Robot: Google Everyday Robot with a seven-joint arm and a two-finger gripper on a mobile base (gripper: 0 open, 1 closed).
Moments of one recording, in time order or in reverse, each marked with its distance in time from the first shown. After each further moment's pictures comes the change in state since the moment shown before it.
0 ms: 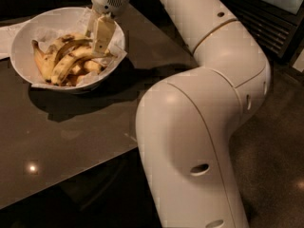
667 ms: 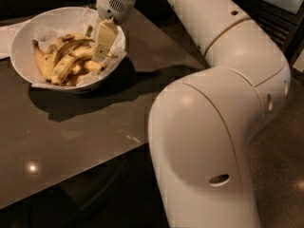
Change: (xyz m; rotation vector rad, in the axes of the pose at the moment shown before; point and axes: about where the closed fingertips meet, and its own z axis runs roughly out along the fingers) arm 0.007 0.024 0.002 -0.056 -0.026 0.140
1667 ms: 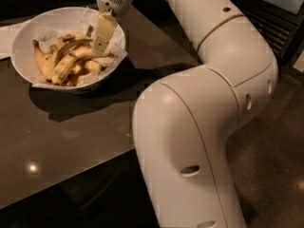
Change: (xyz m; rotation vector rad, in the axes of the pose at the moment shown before) arm -0.001 -0.018 -0.008 0.040 0.026 0.081
